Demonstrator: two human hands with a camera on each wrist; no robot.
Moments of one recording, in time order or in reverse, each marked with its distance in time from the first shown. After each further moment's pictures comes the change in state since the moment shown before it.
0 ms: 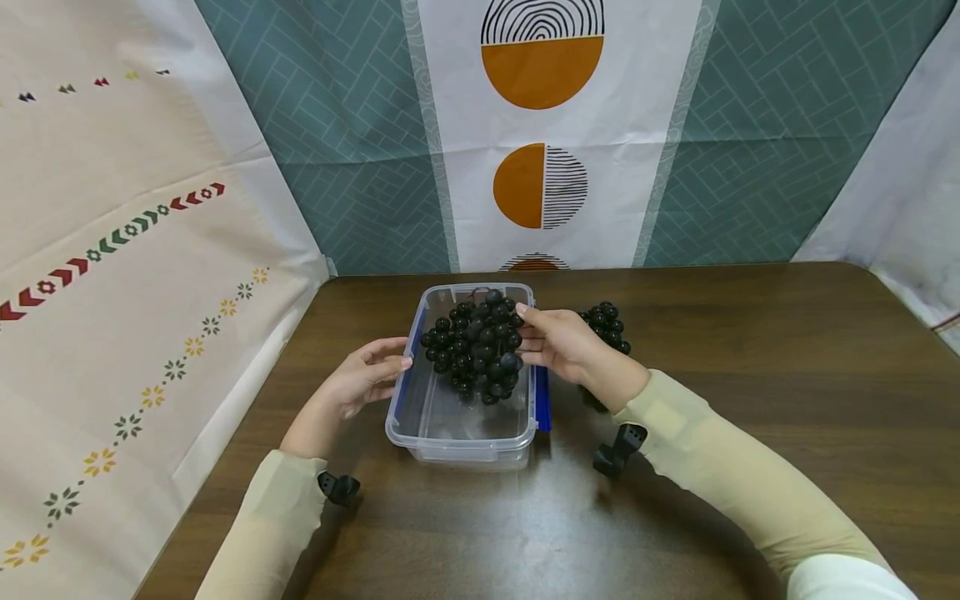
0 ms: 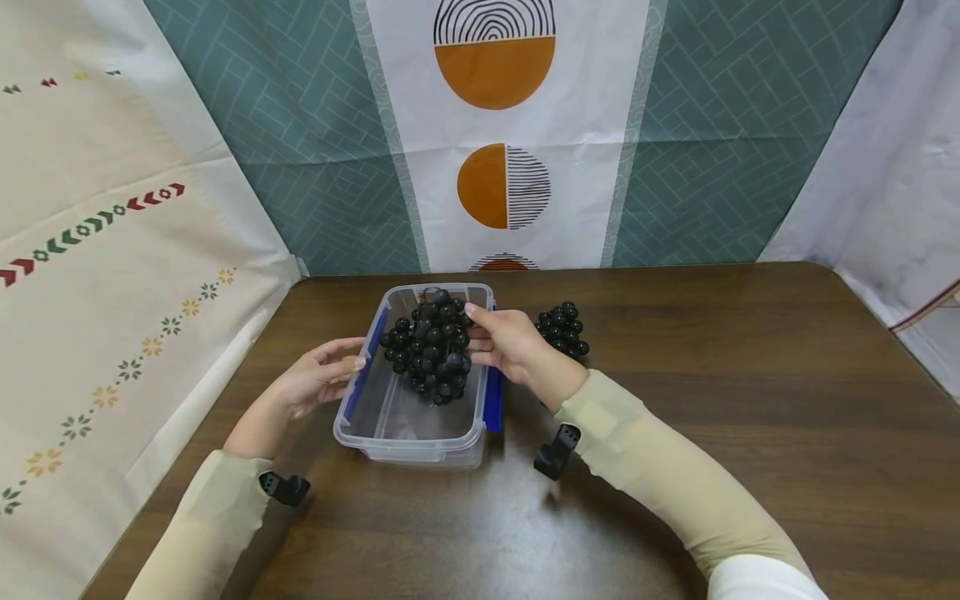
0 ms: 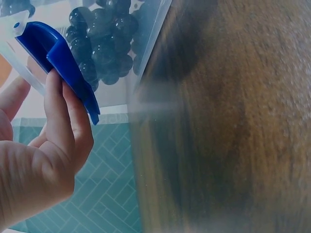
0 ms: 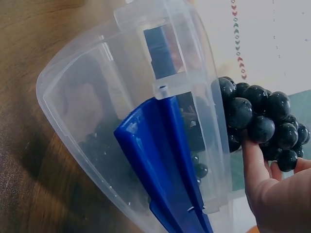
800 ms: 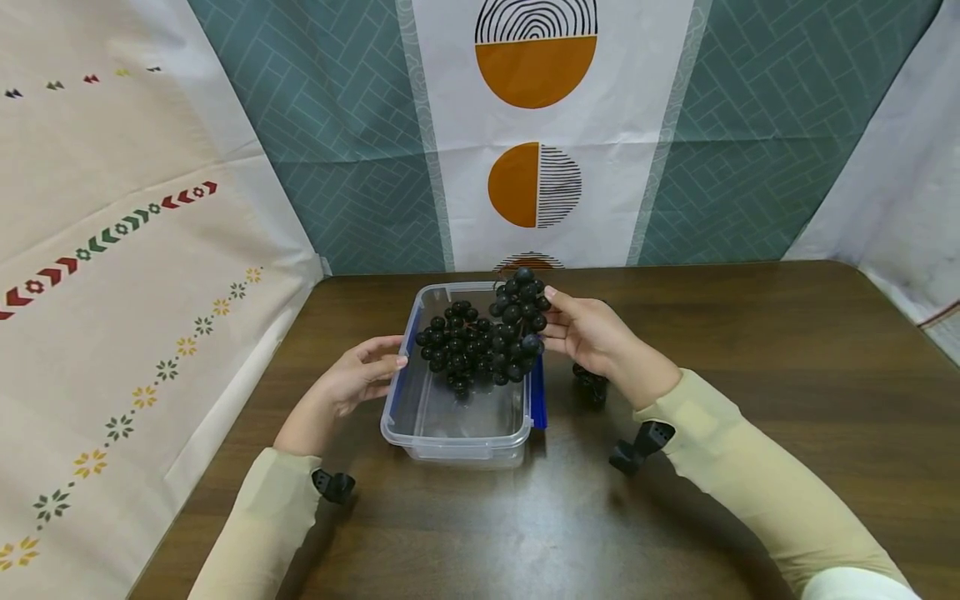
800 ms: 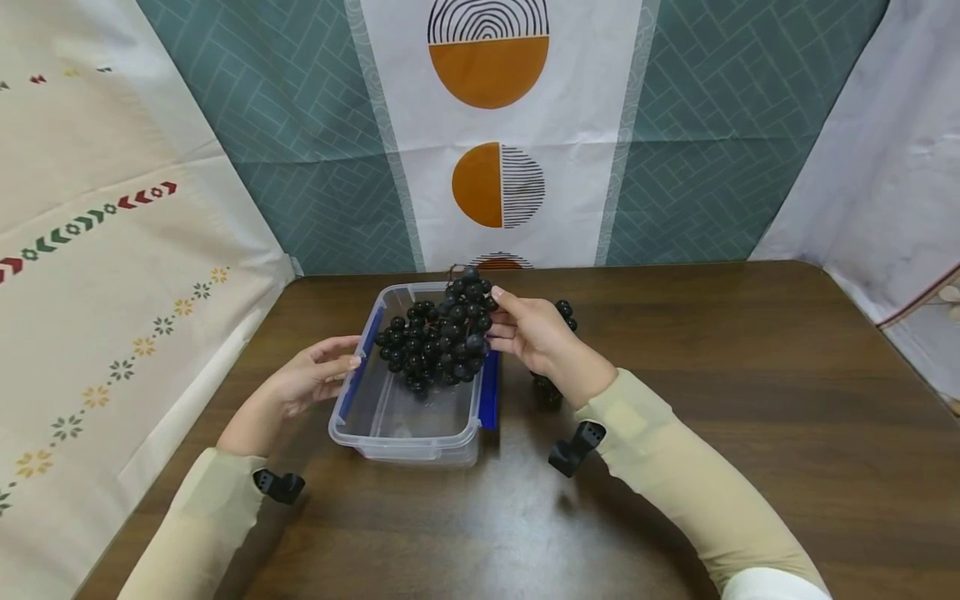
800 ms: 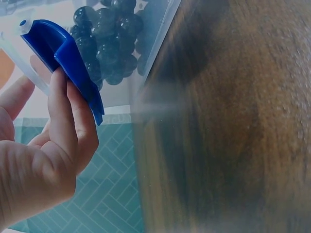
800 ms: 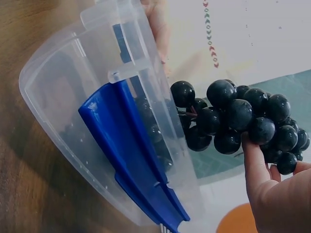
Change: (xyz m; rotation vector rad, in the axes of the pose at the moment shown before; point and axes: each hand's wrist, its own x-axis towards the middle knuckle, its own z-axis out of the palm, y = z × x) left_hand -0.001 0.004 0.000 0.014 -0.012 0.001; right_hand -0.020 -0.016 -0.027 0.126 0.005 -0.071
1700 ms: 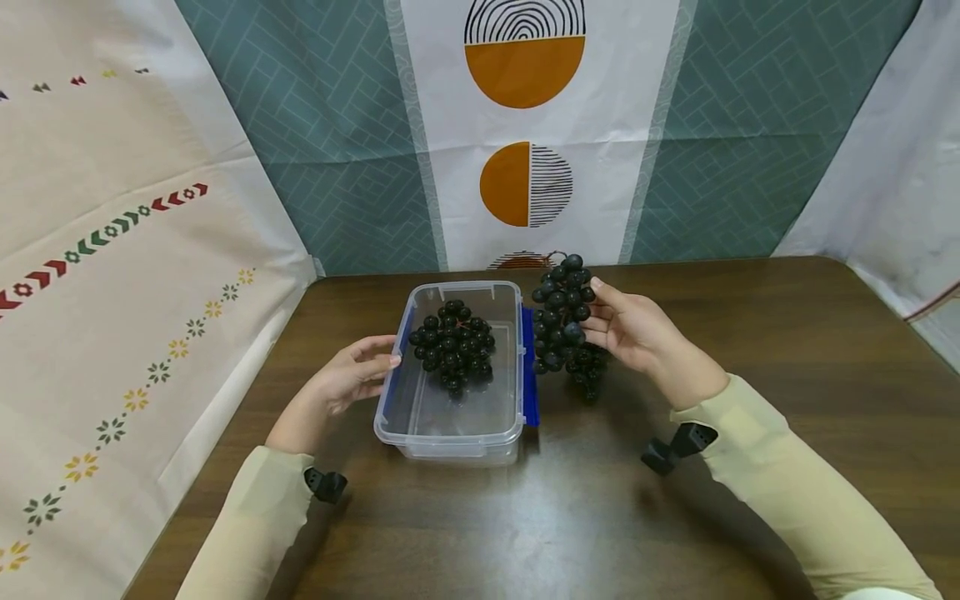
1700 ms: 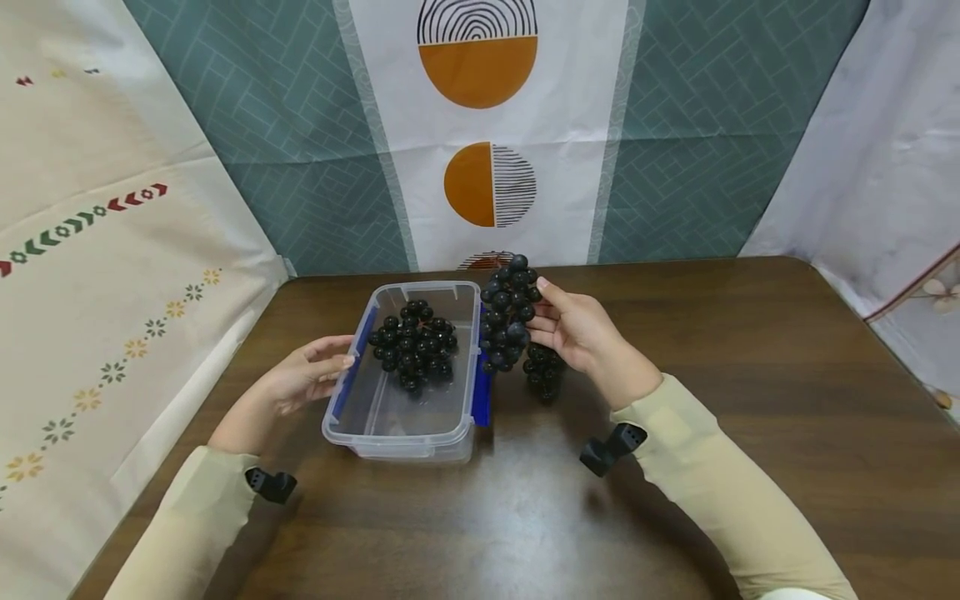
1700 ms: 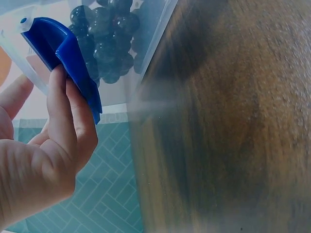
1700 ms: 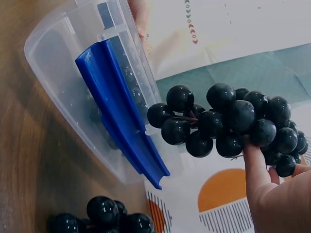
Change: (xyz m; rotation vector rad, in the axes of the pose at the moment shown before) left_hand 0.001 0.001 -0.001 0.000 -0.015 -0.006; right_hand -0.026 -0.019 -0.041 0.063 0.066 0.010
